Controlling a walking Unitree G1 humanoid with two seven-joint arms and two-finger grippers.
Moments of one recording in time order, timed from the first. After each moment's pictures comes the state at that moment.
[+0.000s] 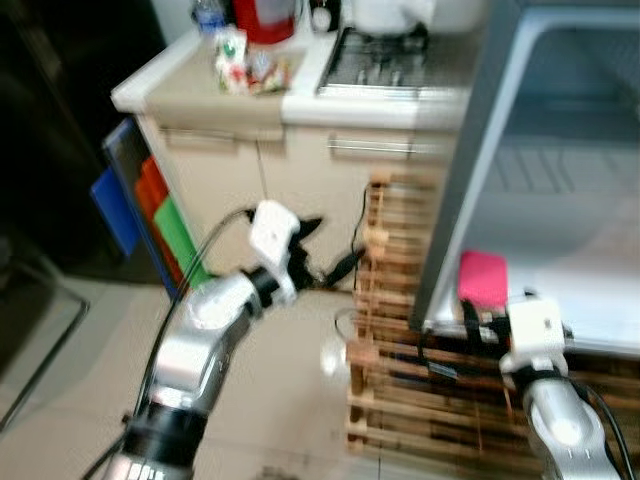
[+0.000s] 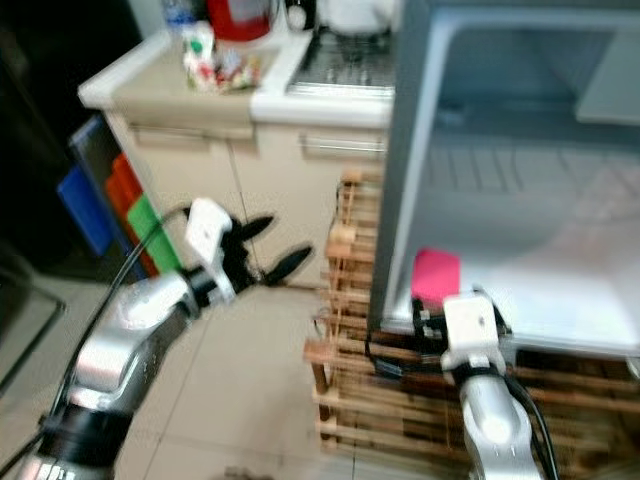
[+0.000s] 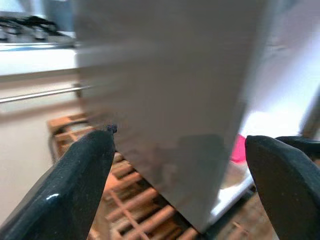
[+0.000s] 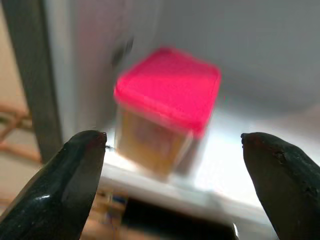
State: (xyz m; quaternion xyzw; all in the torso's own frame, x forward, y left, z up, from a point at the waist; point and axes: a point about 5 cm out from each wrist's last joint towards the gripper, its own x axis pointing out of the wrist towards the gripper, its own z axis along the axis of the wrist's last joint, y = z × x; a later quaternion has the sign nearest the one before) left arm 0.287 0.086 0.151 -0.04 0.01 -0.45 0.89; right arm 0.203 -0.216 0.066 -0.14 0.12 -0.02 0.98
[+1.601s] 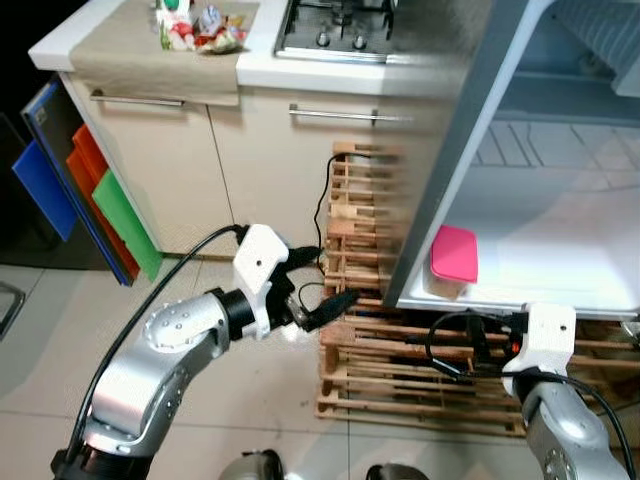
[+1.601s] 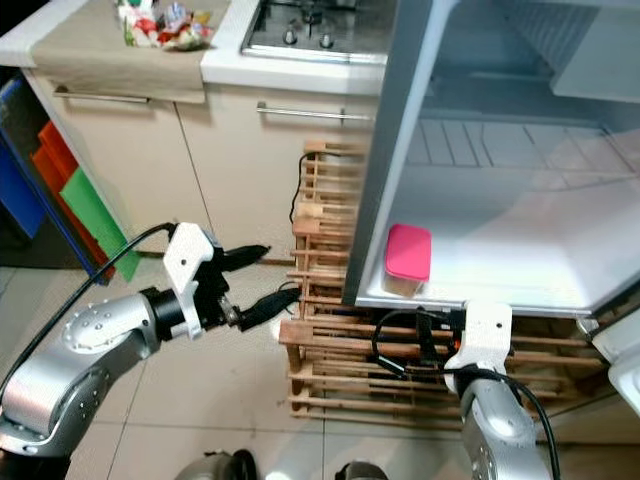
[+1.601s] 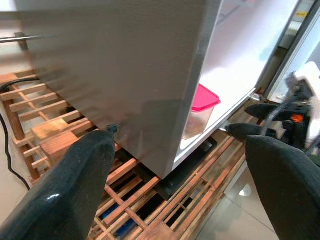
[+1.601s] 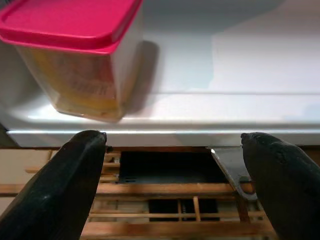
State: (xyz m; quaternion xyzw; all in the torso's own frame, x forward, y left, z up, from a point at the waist) left arm 0.252 0.112 0.164 0.01 0.06 -0.46 0.89; right arm 0.231 -0.220 0.066 -0.01 0.15 -0.05 0.99
